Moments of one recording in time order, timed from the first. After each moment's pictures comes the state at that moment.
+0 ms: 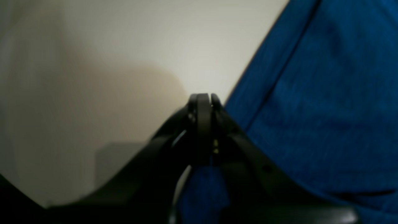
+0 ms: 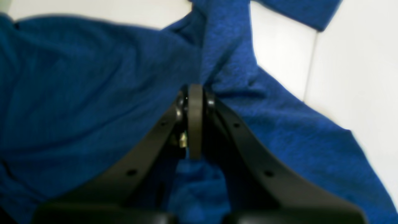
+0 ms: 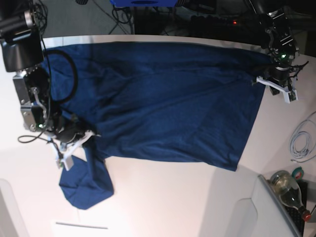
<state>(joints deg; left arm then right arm) 10.5 -9.7 -34.0 72.3 -2.0 -13.7 17.3 11.3 15.8 -13.6 68.1 34.5 5.1 -38.1</state>
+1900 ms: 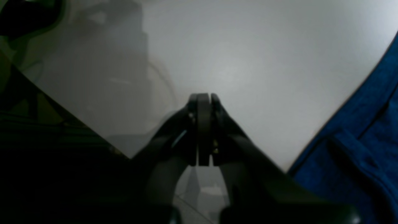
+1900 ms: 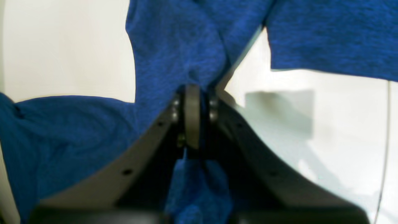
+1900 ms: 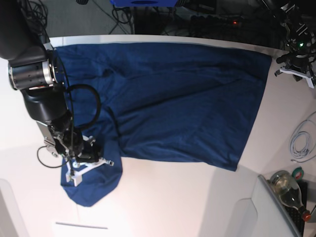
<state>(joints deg) 11.9 -11.4 -46.5 70.5 -2.3 -14.2 17.0 34.3 4.6 -8.3 22.9 34.6 6.7 -21.6</state>
